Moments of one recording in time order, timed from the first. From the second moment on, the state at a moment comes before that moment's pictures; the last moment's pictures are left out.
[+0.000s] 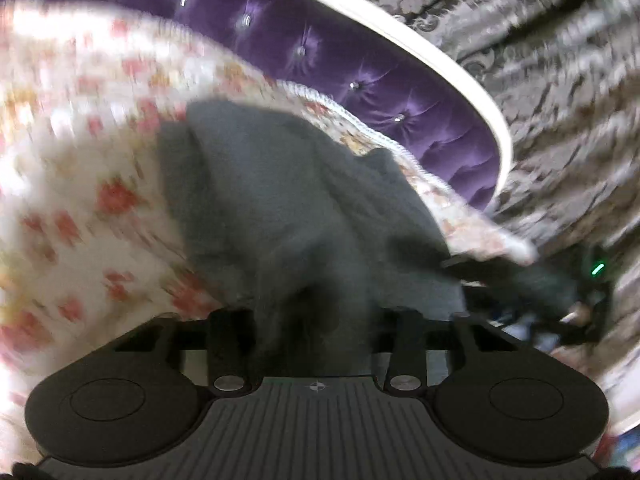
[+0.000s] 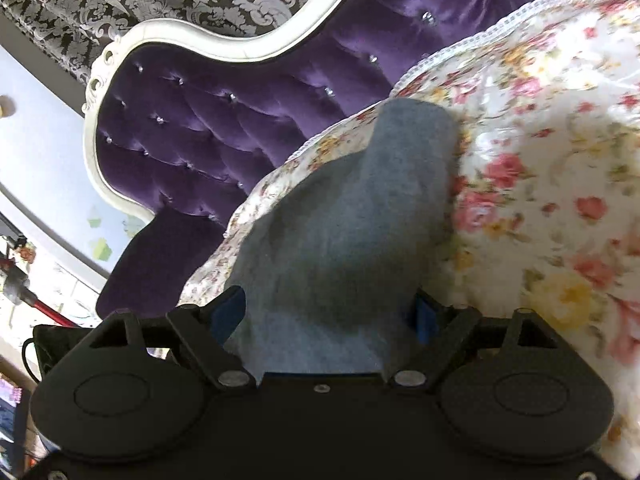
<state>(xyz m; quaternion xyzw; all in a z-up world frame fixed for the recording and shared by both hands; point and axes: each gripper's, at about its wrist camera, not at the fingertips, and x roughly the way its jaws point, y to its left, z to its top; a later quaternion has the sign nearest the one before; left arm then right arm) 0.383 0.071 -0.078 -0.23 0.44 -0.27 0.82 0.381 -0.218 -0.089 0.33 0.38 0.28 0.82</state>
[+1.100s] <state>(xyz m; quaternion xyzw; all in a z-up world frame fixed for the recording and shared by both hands) 0.143 0.050 -0.045 -0.22 0.49 -0.32 0.78 0.151 -0.234 -0.047 0.27 0.41 0.22 0.84</state>
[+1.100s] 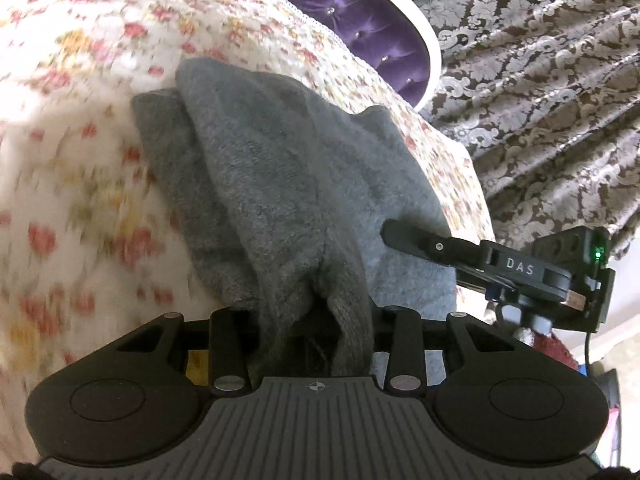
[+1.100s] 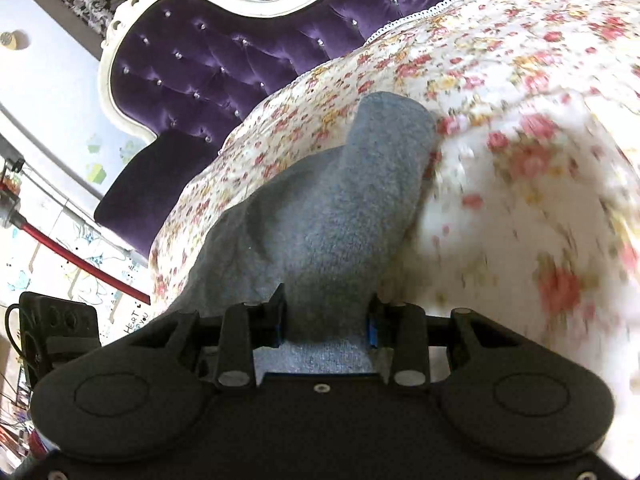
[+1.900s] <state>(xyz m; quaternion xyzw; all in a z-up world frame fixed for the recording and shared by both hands) 0.062 0.065 -0.042 -0.20 0.44 -0.30 0.82 0.051 -0.236 -0.052 0.26 0.38 0.18 0.87</state>
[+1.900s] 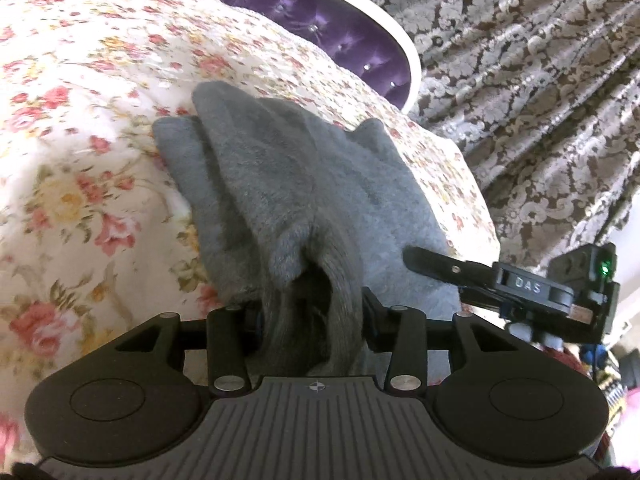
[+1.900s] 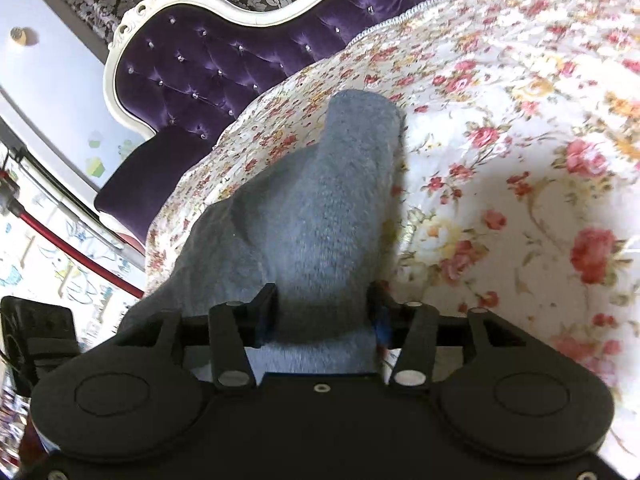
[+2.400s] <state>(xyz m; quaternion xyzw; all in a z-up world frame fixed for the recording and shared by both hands) 0.018 0.058 0.021 -0.02 0.28 -0.19 0.94 0.019 -0.226 0.000 0.12 0.27 0.15 0.94</state>
